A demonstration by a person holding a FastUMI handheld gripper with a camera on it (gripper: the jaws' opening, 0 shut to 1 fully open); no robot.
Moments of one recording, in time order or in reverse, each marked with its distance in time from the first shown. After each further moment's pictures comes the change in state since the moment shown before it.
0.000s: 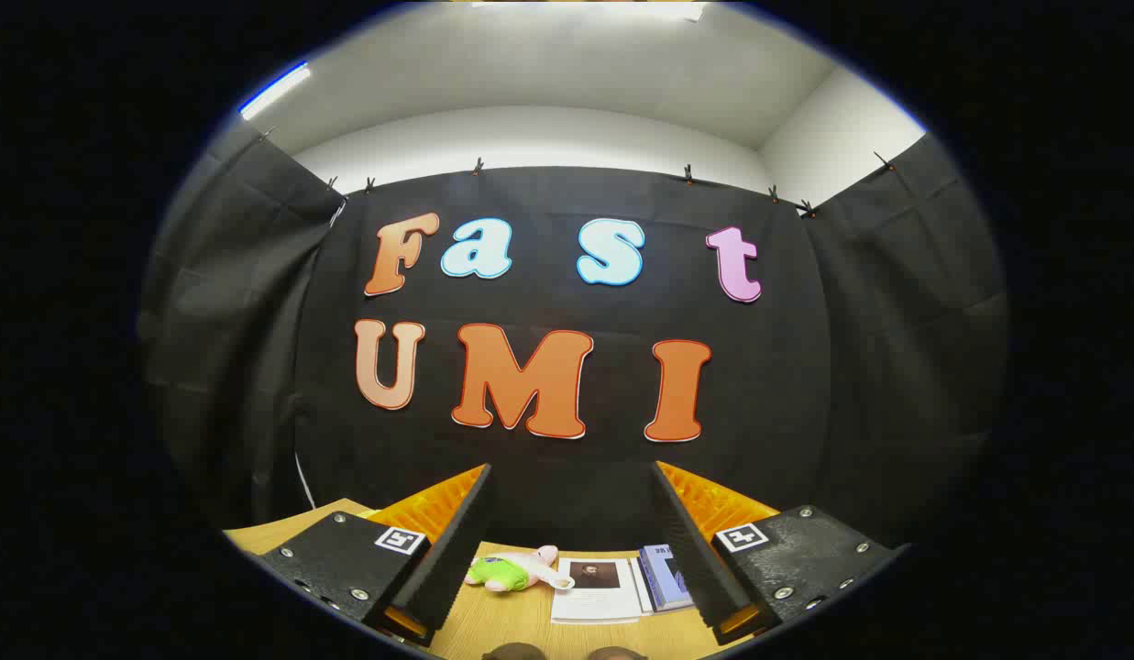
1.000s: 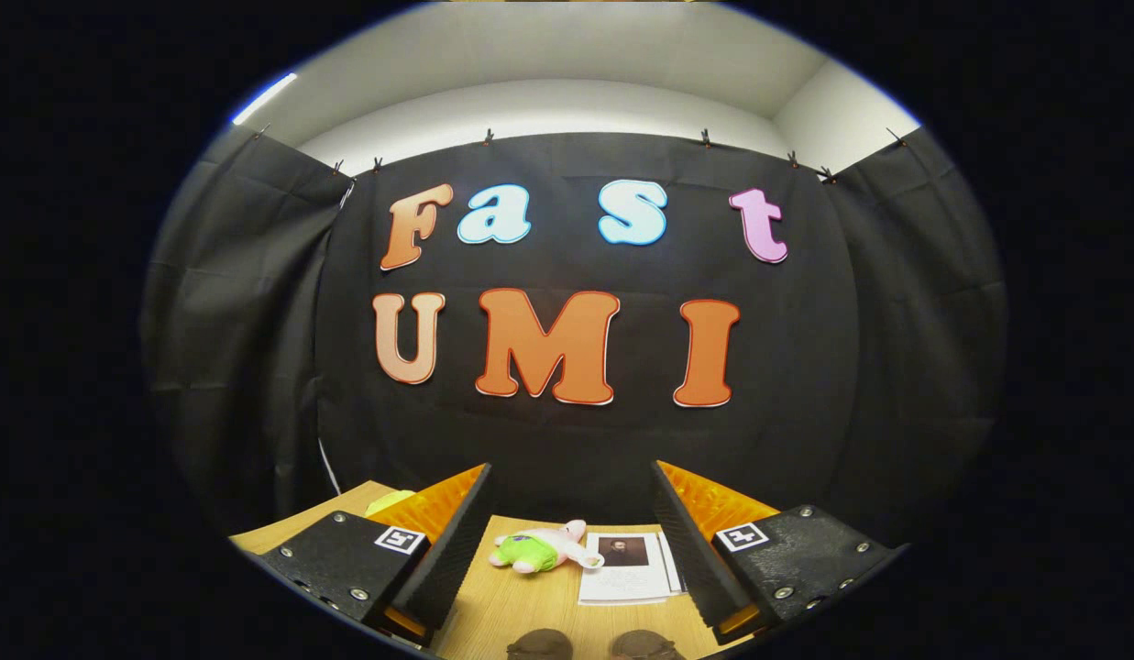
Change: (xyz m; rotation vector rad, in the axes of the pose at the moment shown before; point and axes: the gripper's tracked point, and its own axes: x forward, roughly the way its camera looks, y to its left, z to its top) arm 0.009 0.034 -0.031 0.034 0.132 0.092
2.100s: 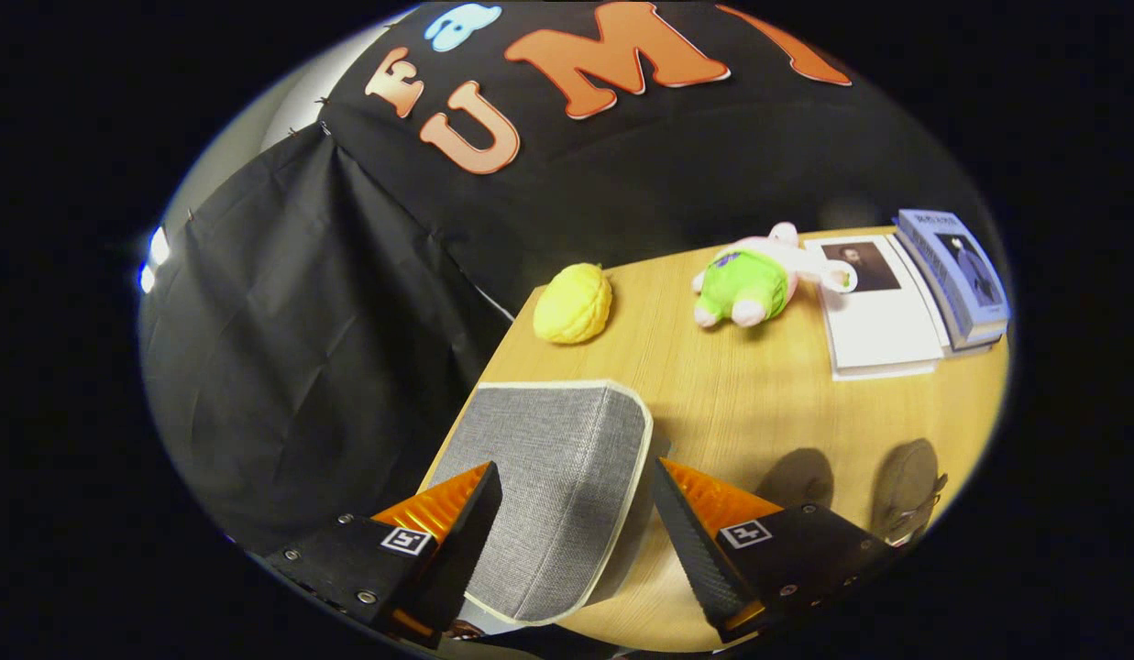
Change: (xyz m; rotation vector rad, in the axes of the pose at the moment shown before) arm -0.035 0.170 -0.235 0.458 0.889 0.553
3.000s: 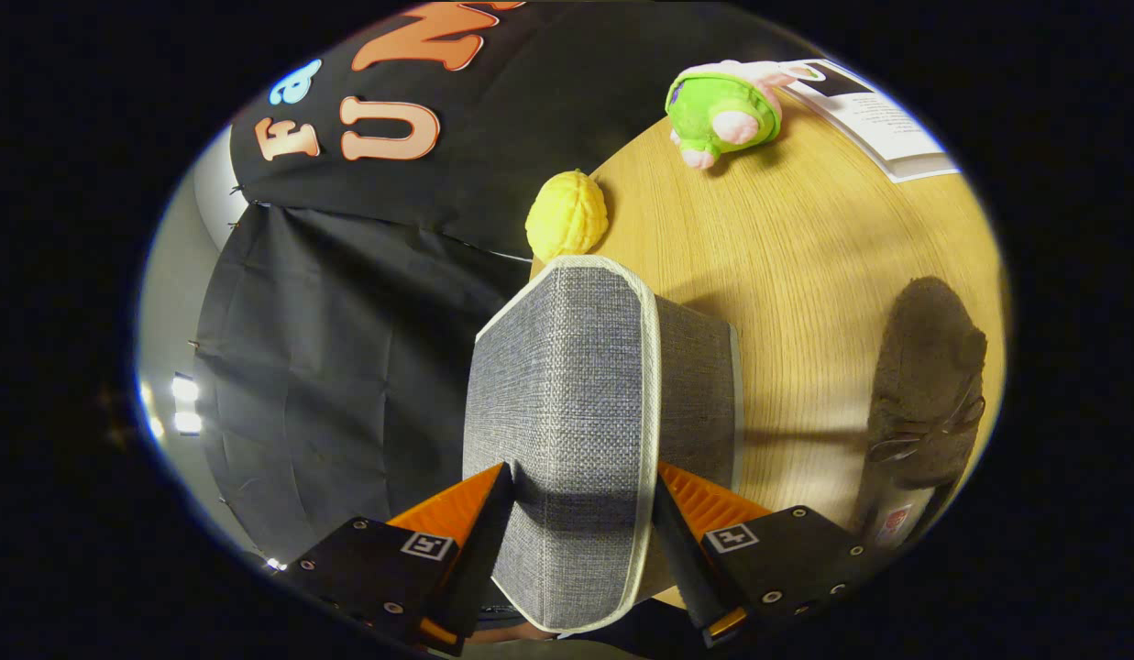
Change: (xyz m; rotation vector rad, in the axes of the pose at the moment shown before) arm 0.053 0.000 -0.062 0.353 0.188 0.216
